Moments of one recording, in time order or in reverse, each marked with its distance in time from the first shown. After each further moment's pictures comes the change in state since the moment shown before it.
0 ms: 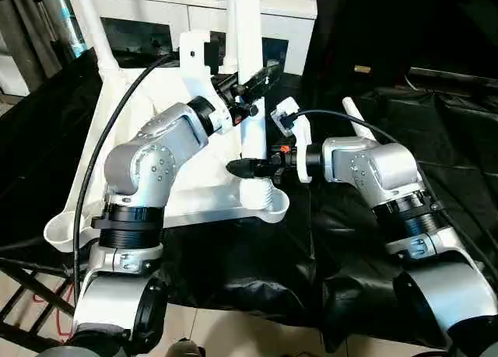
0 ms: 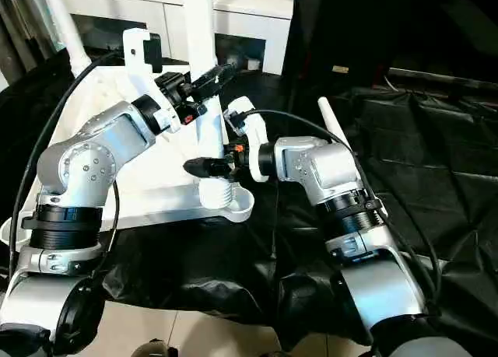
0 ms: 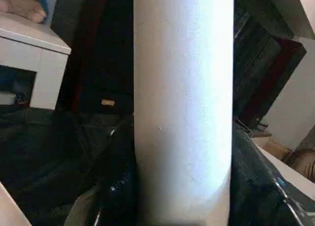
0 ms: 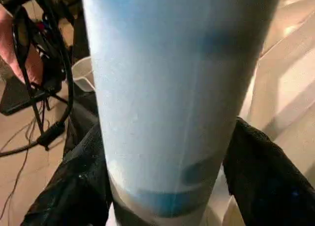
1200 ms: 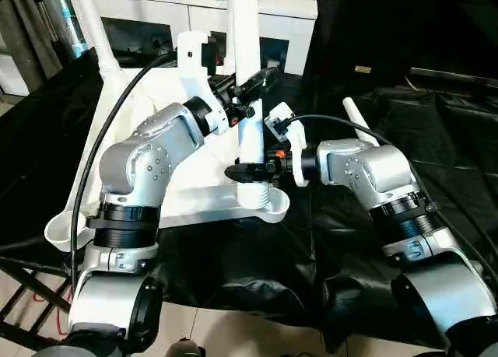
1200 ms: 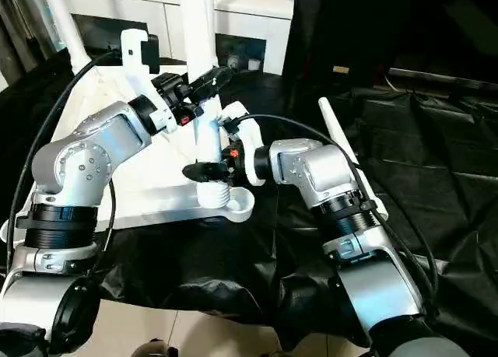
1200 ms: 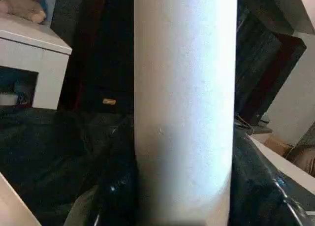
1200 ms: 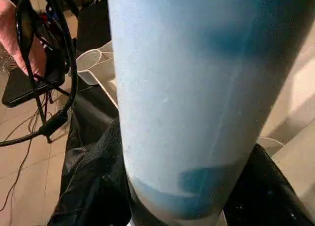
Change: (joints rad) left arm 0.002 0.020 0.001 -0.002 0.000 0.007 -0.021; right arm 0.004 0.014 0.019 0.000 -0.012 -0.008 0.007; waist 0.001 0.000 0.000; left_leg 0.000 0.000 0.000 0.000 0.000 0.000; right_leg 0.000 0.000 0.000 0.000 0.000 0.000
